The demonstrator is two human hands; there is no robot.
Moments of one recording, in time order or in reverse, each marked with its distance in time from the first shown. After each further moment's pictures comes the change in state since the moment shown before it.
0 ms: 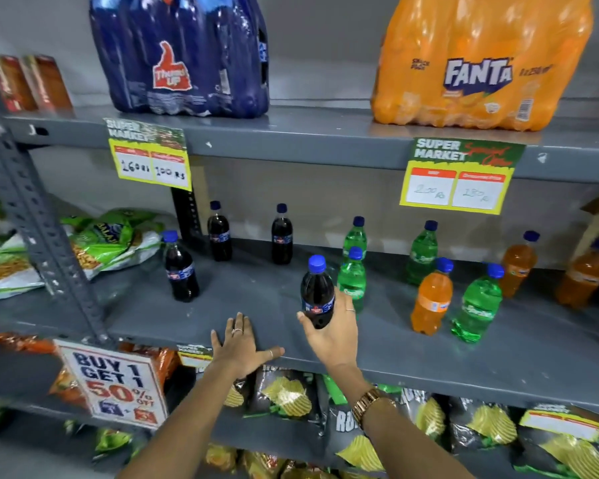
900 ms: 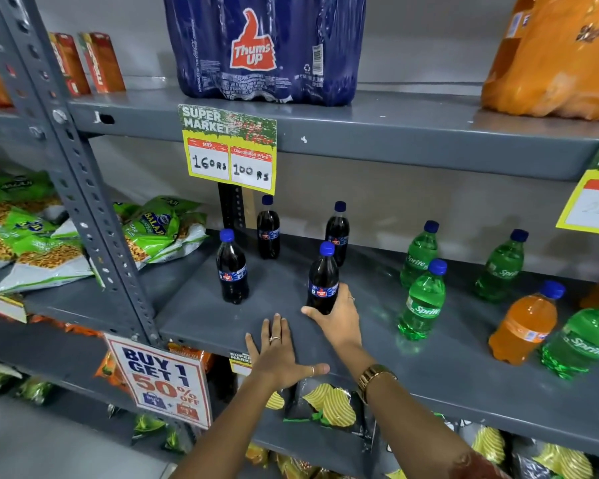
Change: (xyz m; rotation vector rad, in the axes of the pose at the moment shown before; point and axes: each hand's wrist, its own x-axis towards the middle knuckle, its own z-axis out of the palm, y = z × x) left_hand 0.019 -0.043 -0.003 -0.074 -0.046 0.023; right_hand 0.044 -0.018 0.112 0.030 -0.283 0.156
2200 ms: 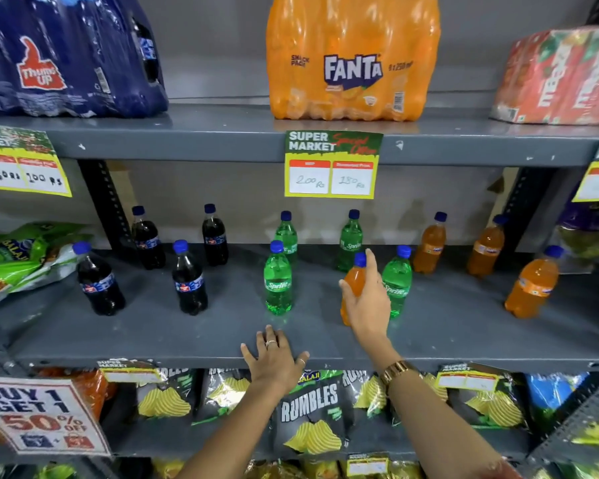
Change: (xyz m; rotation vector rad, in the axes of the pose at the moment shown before) left_hand -0.064 0.210 0.073 0.139 0.014 0.103; right_hand -0.061 0.088 -0.253 -0.222 0.542 -0.032
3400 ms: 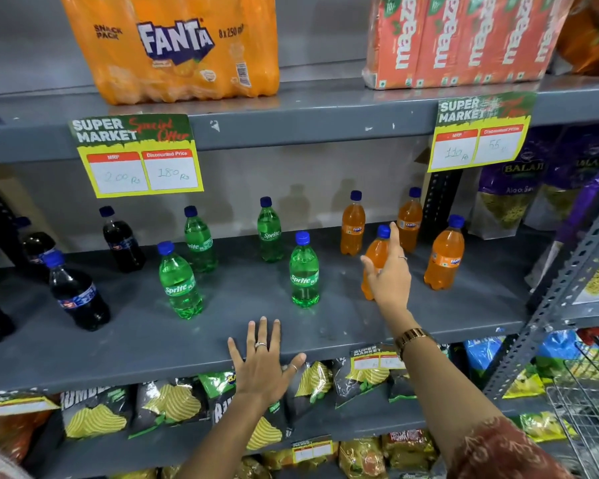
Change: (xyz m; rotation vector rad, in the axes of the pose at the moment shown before) left_hand -0.003 0.124 0.061 0.101 0.143 0.186; right_hand 0.083 0.151 -0.126 -0.014 0.092 0.077
